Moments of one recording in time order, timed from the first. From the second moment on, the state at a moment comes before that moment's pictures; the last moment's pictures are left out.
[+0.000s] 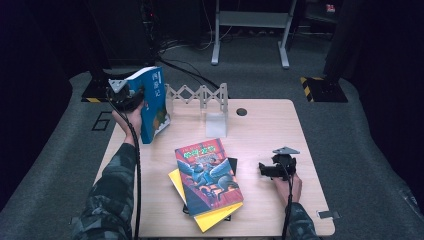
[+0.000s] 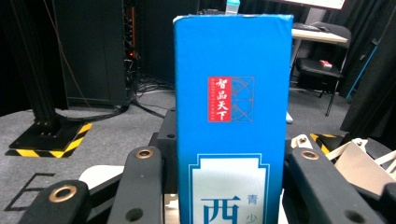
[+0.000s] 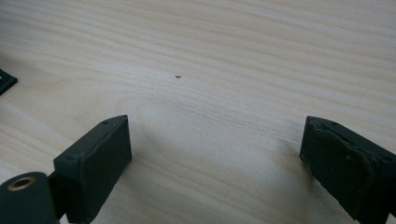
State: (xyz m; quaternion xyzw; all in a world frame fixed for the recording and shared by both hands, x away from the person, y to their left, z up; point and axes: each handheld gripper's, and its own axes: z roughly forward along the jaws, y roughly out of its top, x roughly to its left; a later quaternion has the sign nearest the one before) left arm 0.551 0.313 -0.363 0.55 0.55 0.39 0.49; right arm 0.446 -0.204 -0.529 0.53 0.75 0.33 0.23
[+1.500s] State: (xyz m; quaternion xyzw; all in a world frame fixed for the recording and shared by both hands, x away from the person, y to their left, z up) left arm 0.500 0.332 -0.354 0.65 0.55 0.28 0.44; right arm 0.446 -0.204 -0.529 0.53 0.75 0.33 0.23
